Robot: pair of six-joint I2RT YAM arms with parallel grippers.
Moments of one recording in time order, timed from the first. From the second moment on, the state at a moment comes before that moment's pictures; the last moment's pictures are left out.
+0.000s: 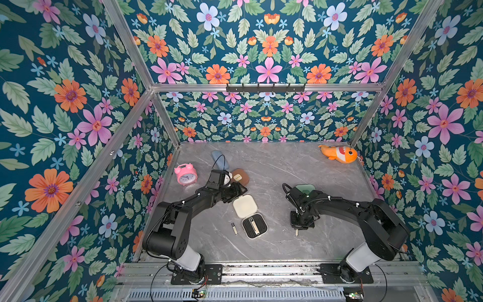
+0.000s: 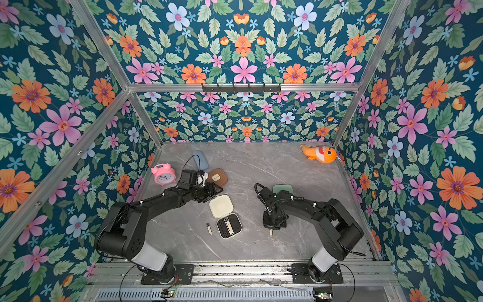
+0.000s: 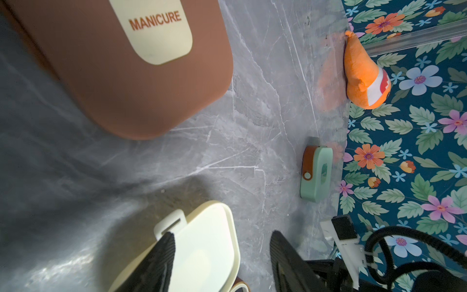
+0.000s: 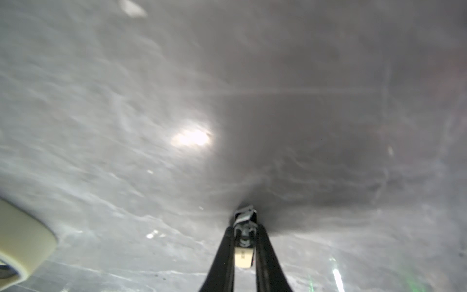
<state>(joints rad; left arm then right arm) -0.31 1.57 0.78 -0.06 0.51 -0.70 0.67 1.62 0.90 -0.80 -0.13 0.79</state>
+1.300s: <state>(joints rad) -0.31 1.65 0.71 0.05 0.54 -0.70 0.97 1.99 1.44 -0.81 -0.16 0.50</state>
